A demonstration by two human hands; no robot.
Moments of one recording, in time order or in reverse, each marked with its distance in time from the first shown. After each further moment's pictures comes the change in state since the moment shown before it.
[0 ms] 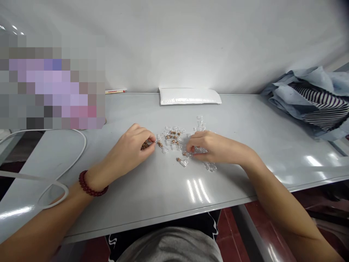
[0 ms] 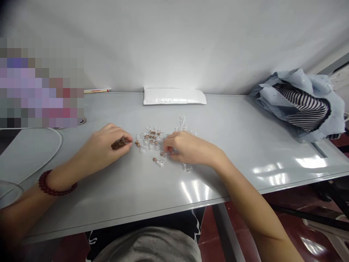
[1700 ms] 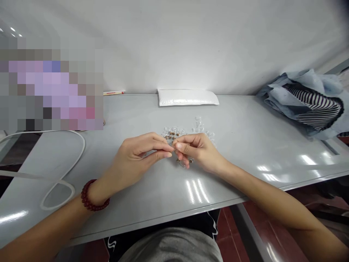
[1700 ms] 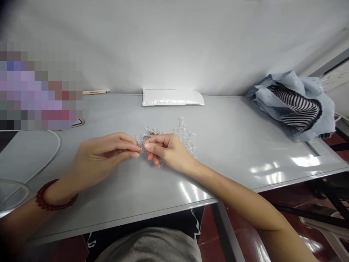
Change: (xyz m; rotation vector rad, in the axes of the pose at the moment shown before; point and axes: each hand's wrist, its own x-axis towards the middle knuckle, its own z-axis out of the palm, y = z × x) left_hand -0.005 0.038 -0.008 -0.592 0.099 -0.013; right_hand 0.022 -0.037 0.036 1.179 0.381 0.125
